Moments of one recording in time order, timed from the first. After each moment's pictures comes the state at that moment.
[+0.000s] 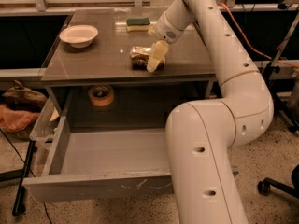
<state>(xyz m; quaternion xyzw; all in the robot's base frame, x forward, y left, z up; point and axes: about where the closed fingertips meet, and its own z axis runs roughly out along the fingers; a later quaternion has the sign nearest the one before) 0.780 -0.022 0.845 -0.68 0.67 0.14 0.27</state>
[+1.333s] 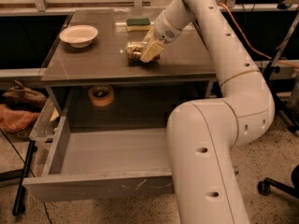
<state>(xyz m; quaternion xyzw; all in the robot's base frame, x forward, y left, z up) 0.780 -0.013 0.853 -0.68 0.65 0.15 0.29</state>
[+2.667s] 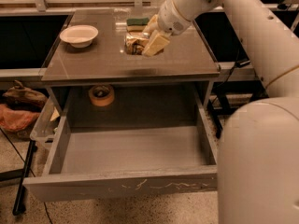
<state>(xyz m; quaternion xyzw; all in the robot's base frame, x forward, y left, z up) 0.720 -0.016 0.919 -0.70 0.61 0.12 0.34</state>
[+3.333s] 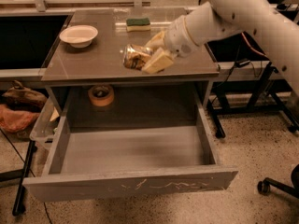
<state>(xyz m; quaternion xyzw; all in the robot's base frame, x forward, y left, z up) 0.651 -0.016 0.908 -0.67 0.61 0.17 0.40</state>
